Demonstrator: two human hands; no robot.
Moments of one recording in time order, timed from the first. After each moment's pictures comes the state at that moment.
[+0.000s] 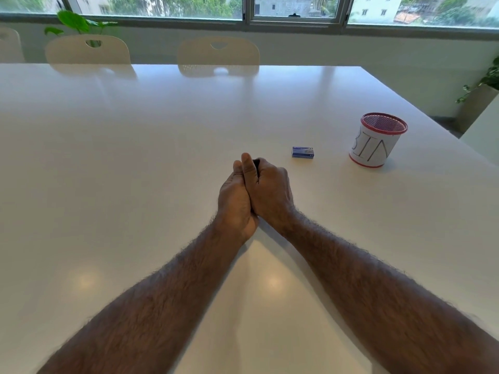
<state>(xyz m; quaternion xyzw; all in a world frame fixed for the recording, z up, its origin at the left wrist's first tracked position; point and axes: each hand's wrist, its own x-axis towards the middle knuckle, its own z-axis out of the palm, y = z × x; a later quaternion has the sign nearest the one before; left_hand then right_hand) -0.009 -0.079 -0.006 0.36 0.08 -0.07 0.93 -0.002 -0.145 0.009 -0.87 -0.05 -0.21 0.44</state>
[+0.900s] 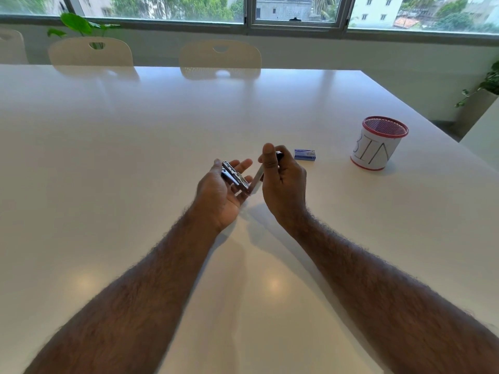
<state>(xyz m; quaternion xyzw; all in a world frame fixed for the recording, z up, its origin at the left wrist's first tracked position) -0.003 -0.039 0.023 0.41 0.14 -0.09 0.90 -0.013 -0.152 0.026 -0.74 -0.11 -0.34 0.57</state>
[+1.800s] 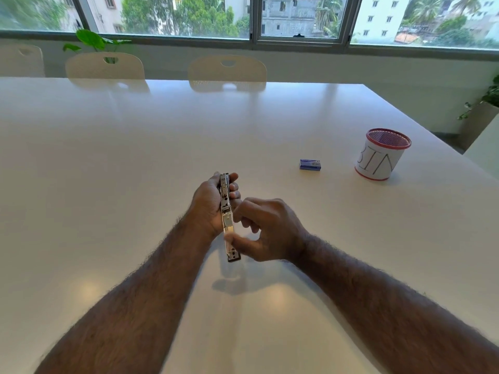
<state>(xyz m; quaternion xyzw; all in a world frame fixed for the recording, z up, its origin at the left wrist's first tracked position) 0.000 -0.010 0.017 0.36 0.13 -0.12 0.92 -0.051 -0.151 0.015 -0.79 -0.42 -0.27 0.35</state>
